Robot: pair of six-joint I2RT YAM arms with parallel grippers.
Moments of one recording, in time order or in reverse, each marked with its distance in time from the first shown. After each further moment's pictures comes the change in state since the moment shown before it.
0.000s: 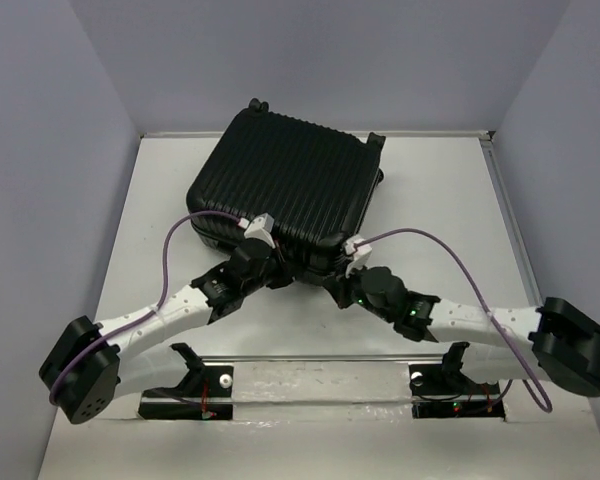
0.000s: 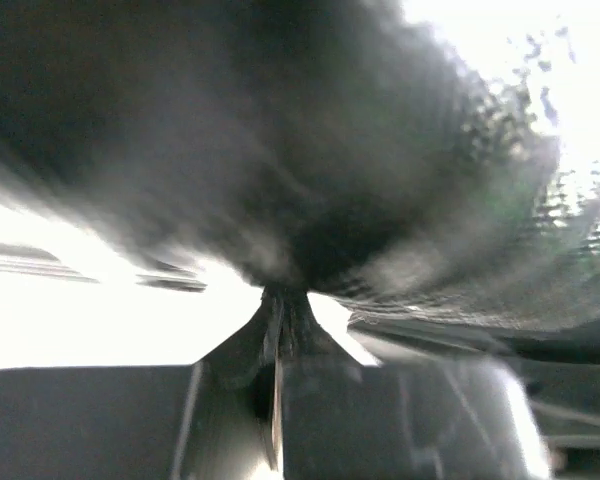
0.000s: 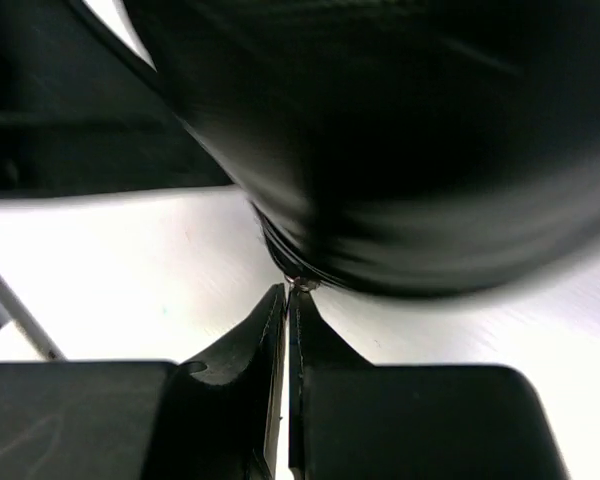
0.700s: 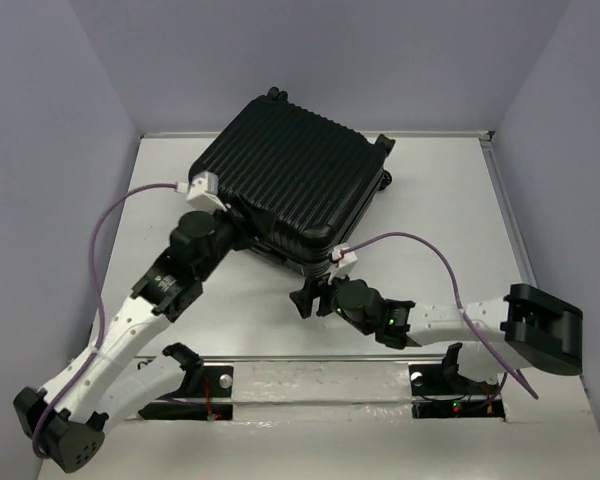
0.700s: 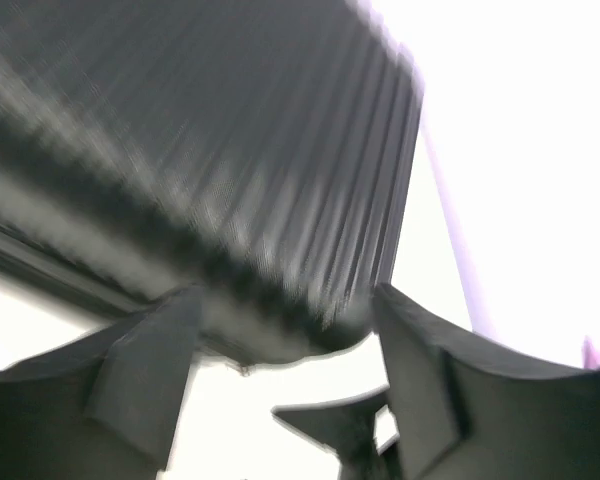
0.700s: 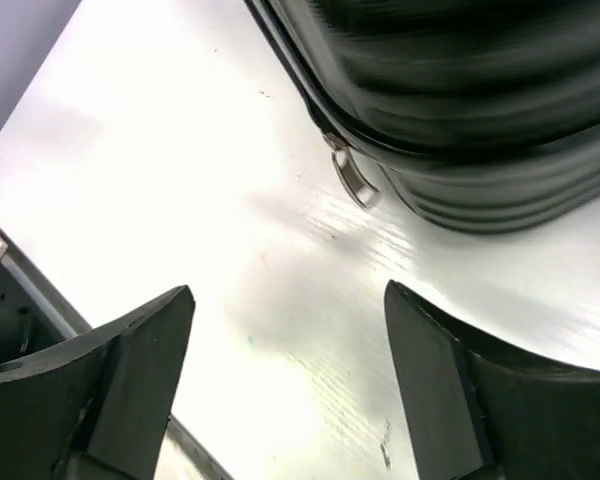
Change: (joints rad) left arm 0.133 -0.235 0.233 -0.225 -0.089 0.142; right arm 0.186 0.258 0.131 0.127 0.275 0.185
